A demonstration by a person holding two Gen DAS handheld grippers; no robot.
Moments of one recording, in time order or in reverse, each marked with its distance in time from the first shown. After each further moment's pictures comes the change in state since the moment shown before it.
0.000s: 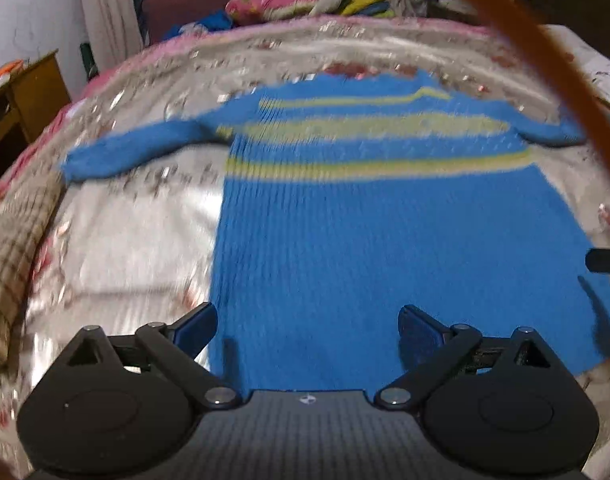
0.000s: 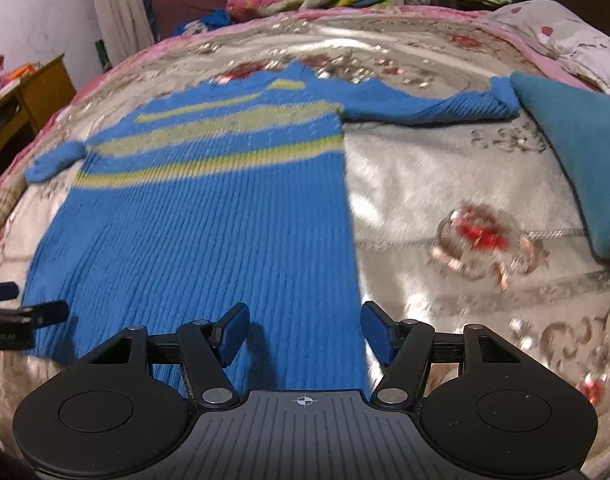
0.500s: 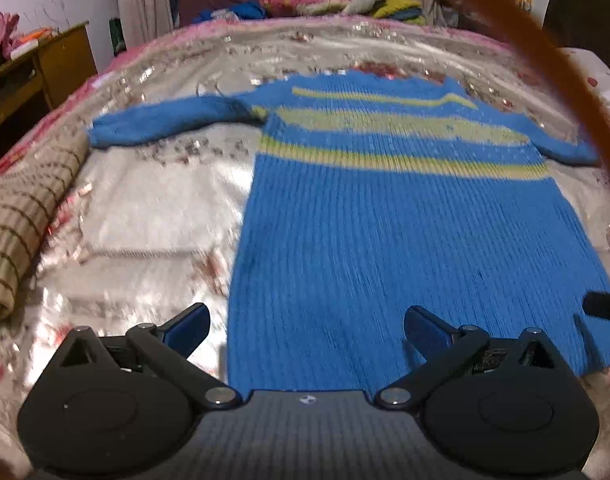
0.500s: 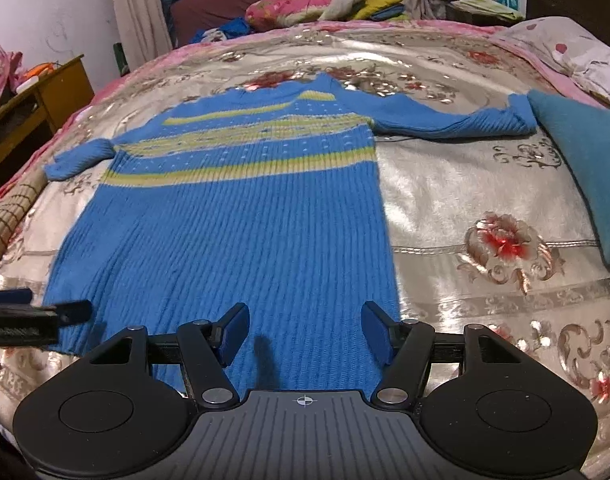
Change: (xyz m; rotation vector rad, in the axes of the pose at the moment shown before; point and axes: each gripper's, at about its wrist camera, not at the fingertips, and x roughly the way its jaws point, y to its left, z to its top) left arm -0.008 0.018 -0.018 -0.107 0.011 0.033; right arm -0.010 0.027 -0.016 -0.052 -0.014 0.018
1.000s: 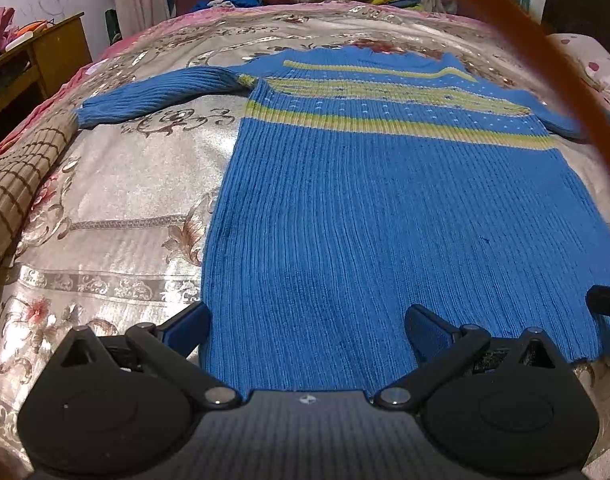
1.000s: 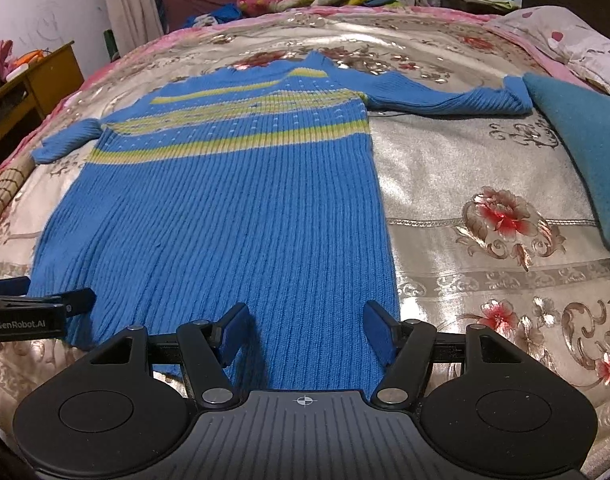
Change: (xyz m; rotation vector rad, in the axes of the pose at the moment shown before) left arm 0.020 -0.011 -0.021 -0.004 0.041 -0.002; right arm 0.010 0.002 -0.012 0.001 0.039 -0.011
